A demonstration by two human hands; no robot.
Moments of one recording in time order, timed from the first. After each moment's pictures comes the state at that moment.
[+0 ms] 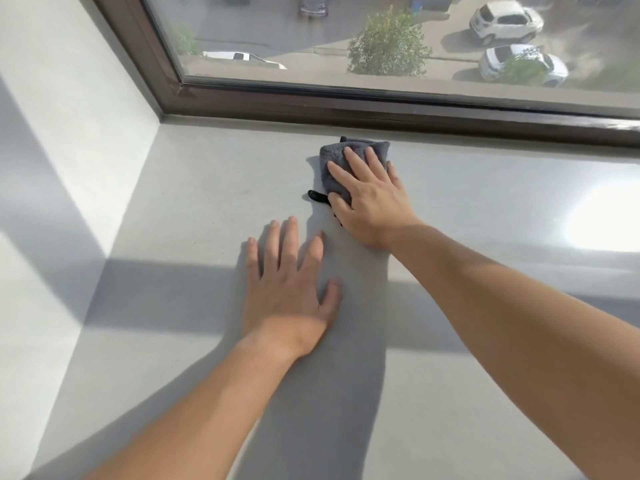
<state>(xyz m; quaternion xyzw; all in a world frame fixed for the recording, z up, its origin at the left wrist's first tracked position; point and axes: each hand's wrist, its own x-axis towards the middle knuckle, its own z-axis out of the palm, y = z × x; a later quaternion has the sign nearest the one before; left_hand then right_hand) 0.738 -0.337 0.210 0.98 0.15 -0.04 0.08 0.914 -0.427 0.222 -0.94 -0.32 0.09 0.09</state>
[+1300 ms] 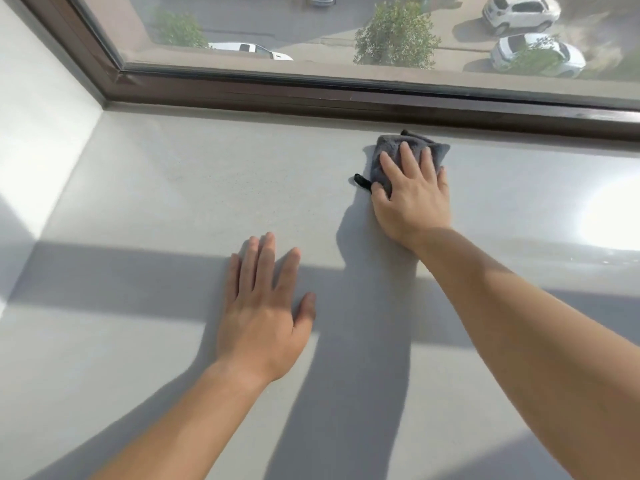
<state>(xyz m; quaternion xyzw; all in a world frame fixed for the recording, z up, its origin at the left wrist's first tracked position) 0.731 -0.423 0.208 0.98 0.15 0.00 0.11 0.957 -0.558 0.225 -0.97 -0.19 0.06 0.12</state>
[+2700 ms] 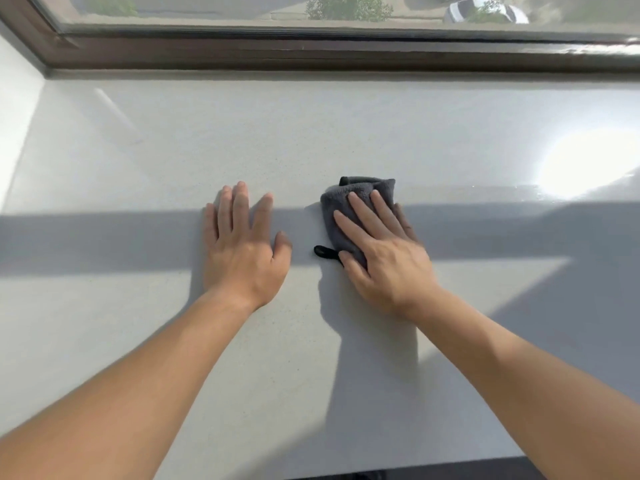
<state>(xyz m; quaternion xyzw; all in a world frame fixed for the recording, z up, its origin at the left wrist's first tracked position) 0.736 -0.411 0.221 0.98 0.15 -0.02 0.11 0.795 -0.625 0.227 -0.94 -0.31 0.07 0.11</state>
